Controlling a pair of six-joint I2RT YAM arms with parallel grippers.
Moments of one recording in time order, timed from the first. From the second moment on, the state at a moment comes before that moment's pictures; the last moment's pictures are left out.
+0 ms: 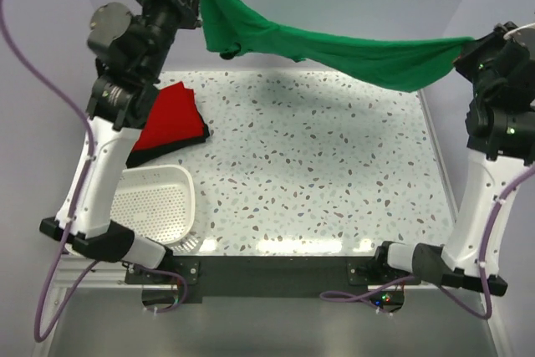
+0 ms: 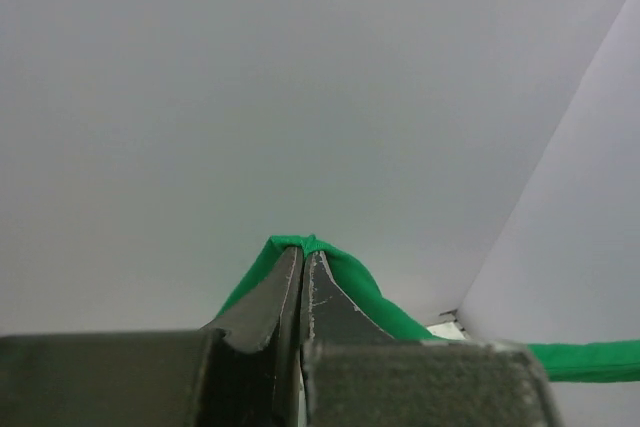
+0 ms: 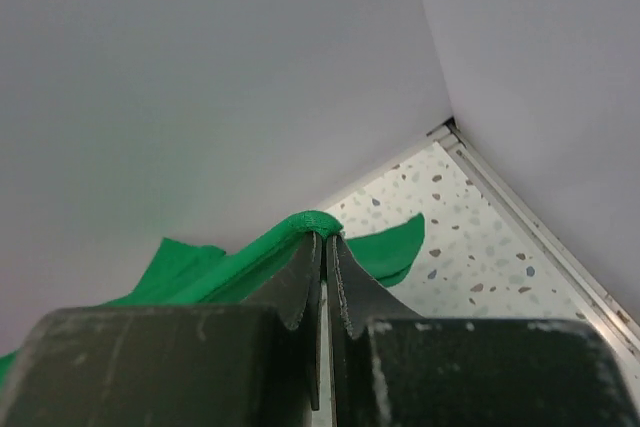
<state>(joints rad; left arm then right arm) -0.43 1.49 2.04 -0.24 -0.12 -0.22 -0.20 1.30 2.00 -0.83 0.17 0.45</state>
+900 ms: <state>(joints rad) -0.39 1.94 2.22 -0.18 -0.03 -0.18 -0.20 1.40 1.62 -0.49 0.35 0.41</state>
